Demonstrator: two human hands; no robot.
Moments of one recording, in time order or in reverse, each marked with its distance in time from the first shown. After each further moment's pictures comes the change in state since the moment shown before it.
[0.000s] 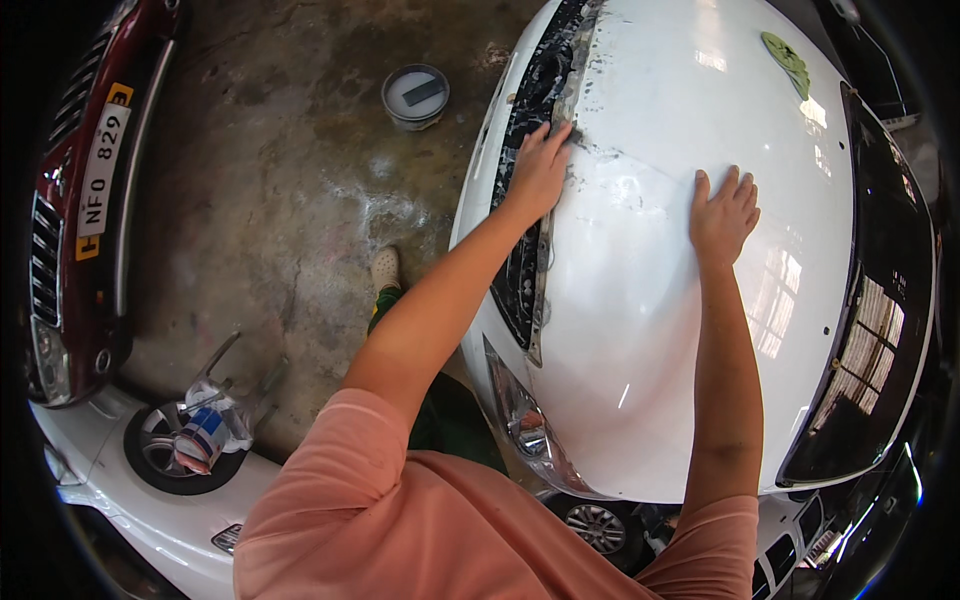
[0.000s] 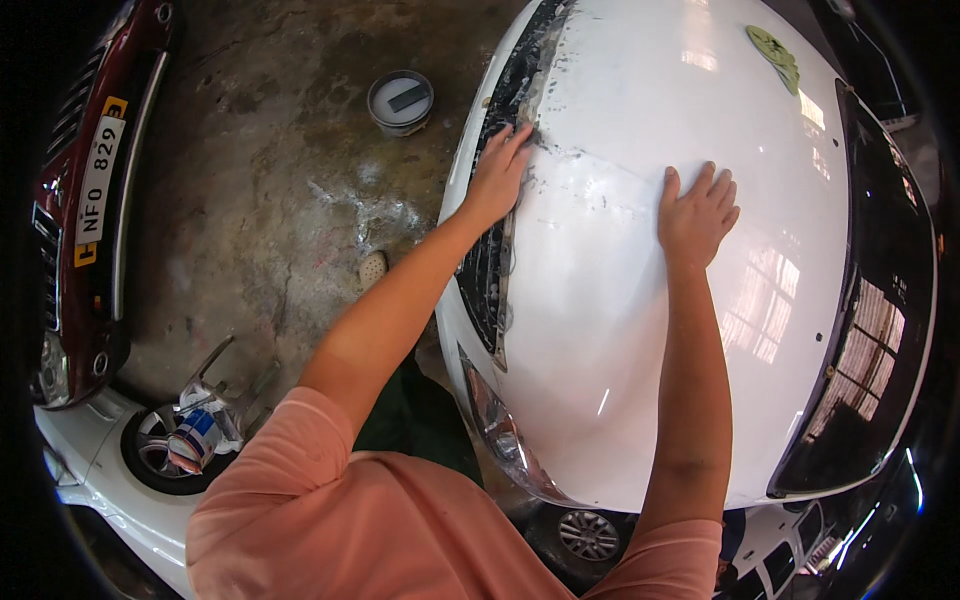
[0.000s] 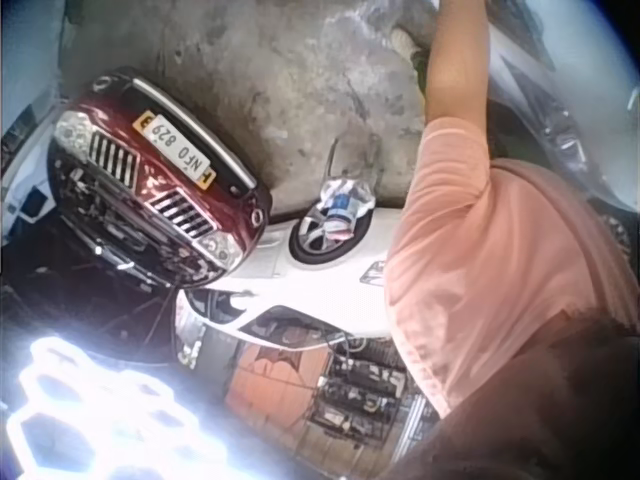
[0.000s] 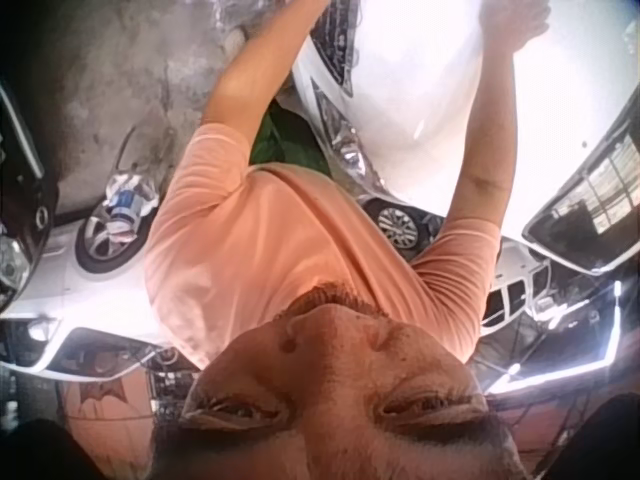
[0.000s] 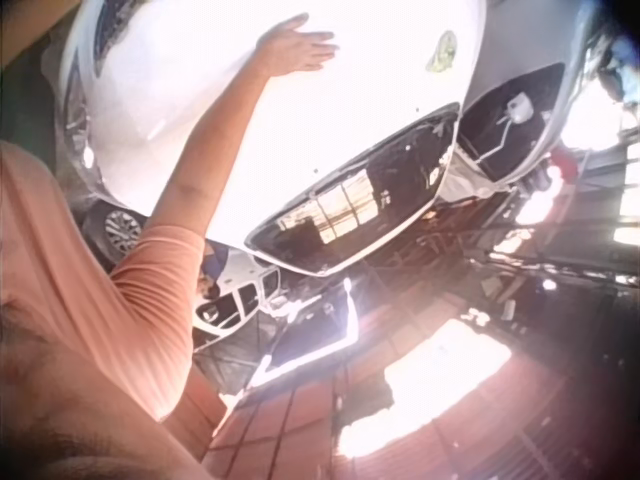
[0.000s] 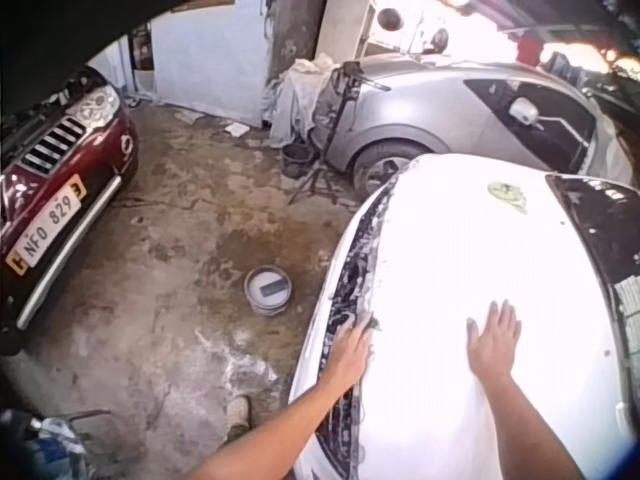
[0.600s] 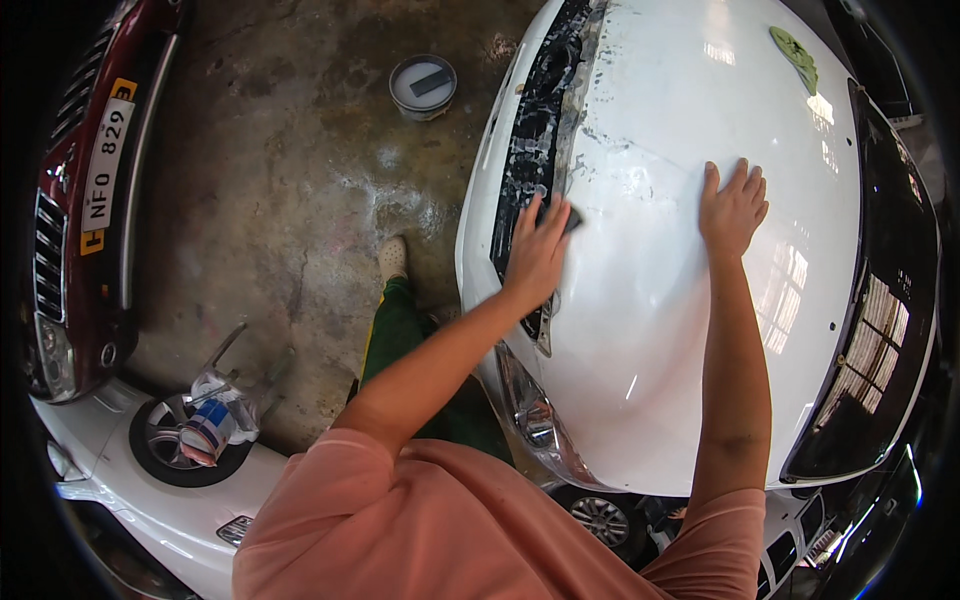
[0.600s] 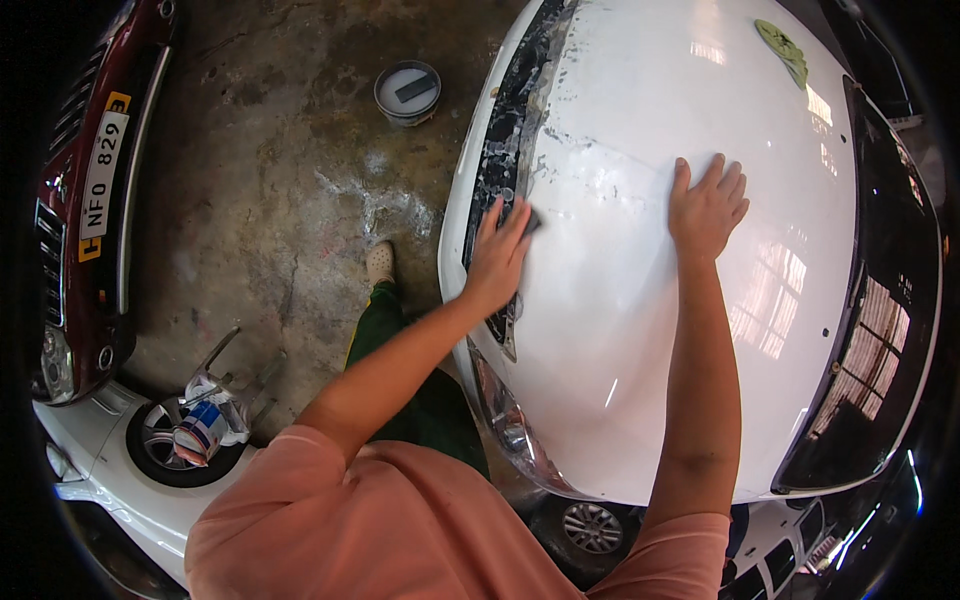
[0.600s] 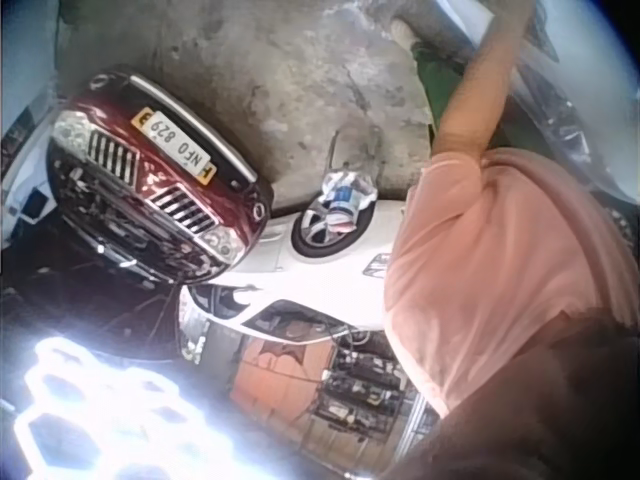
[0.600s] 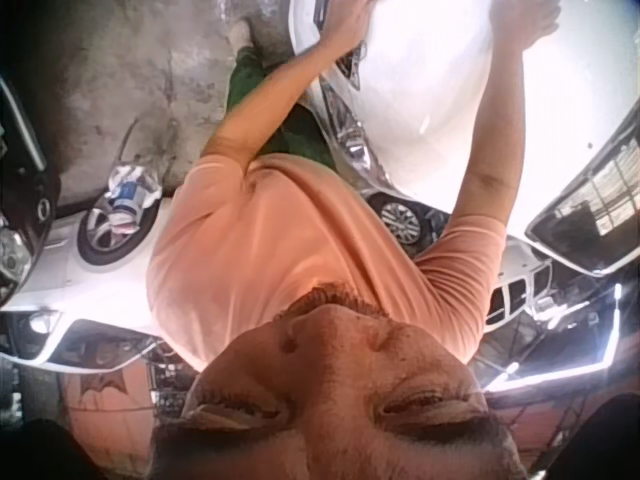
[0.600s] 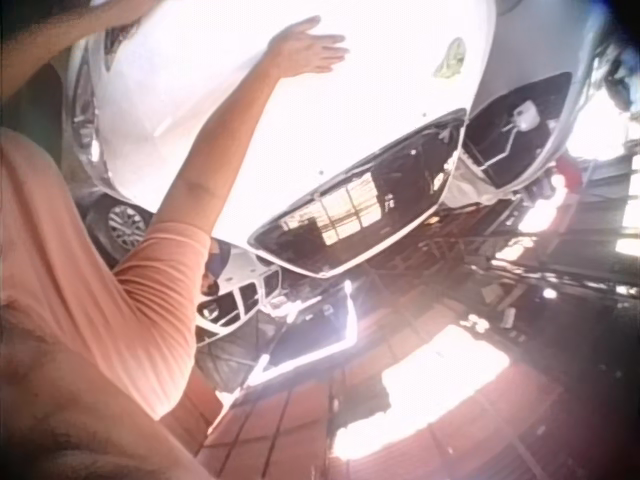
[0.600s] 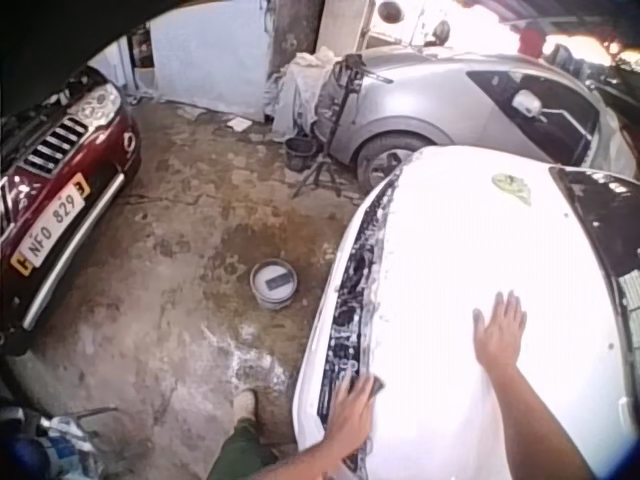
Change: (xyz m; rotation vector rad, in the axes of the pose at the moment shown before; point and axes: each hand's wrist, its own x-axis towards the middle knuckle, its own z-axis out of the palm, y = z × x) left_hand -0.137 0.015 0.003 0.157 -0.079 0.050; right_hand -0.002 0.001 0.001 -0.004 0.053 -0.016
